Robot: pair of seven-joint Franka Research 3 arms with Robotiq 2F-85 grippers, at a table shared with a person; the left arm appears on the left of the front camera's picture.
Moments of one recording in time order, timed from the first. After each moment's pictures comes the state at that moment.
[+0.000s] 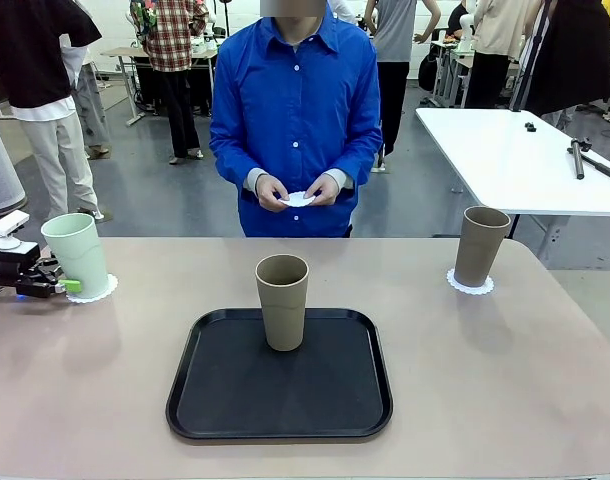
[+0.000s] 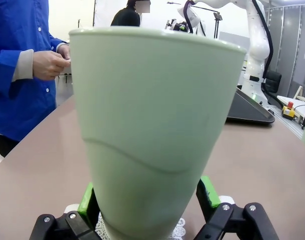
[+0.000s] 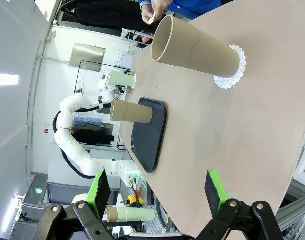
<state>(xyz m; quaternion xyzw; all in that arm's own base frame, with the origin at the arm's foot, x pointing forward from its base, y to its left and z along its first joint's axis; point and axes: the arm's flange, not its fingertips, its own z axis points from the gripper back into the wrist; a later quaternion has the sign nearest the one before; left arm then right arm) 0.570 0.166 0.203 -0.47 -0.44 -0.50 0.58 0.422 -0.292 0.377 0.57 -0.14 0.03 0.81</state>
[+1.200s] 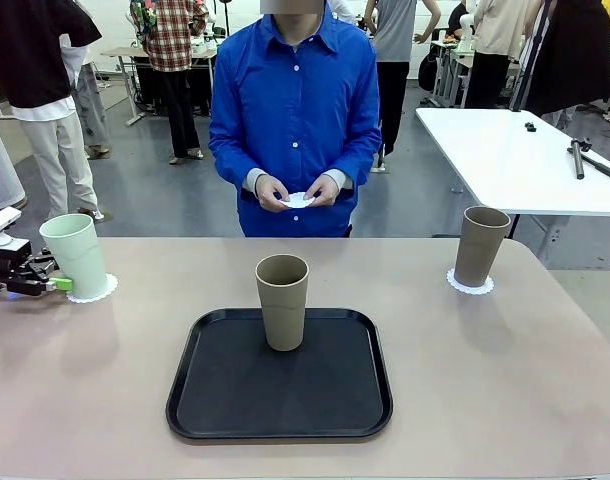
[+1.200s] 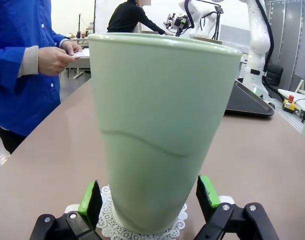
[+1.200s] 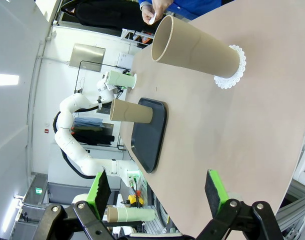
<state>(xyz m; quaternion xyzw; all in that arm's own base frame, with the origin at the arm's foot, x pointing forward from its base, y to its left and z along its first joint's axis) 0.573 0.184 0.210 -0.46 -0.44 -0.51 0.58 0.422 -0.292 0.377 0.57 -0.14 0.03 0.81</state>
